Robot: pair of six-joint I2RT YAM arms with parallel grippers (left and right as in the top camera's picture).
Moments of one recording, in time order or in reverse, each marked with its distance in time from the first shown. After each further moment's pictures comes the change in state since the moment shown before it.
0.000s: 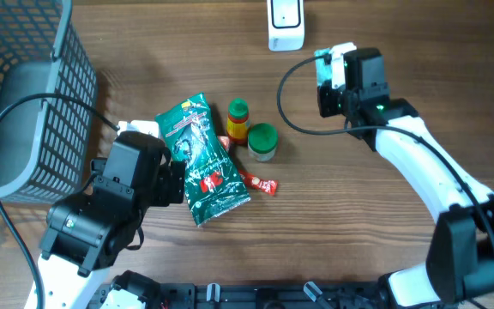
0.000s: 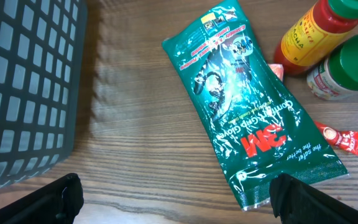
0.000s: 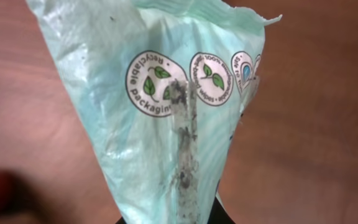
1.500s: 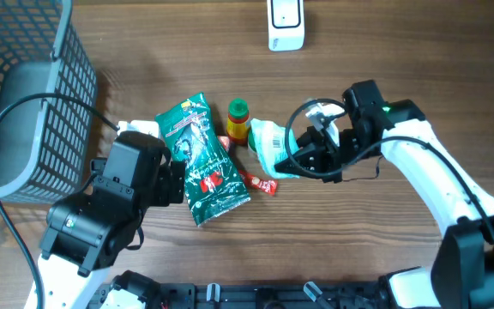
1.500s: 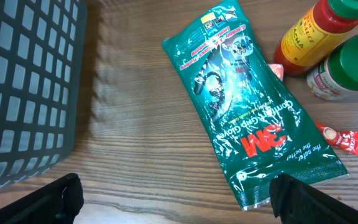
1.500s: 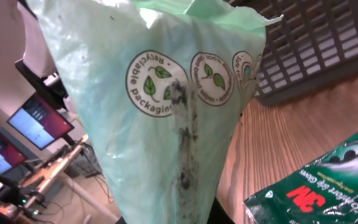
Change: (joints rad) left arm 0.000 0.000 0.000 0.000 0.000 0.000; right arm -0.007 -0.072 -0.010 -0.823 -1.587 -0.953
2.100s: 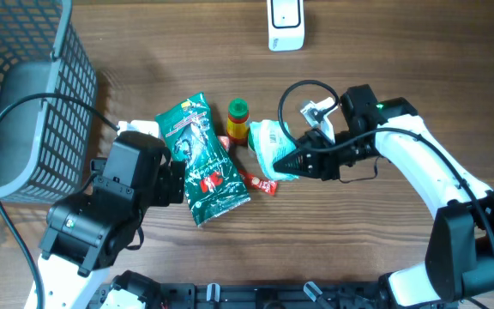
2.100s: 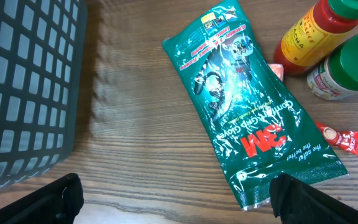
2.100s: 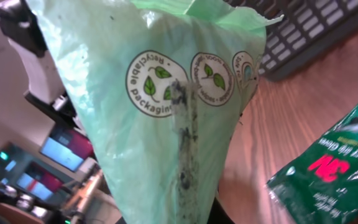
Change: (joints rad) left arm 0.000 0.000 0.000 0.000 0.000 0.000; right arm 0.000 0.071 0.000 -0.044 0.000 0.109
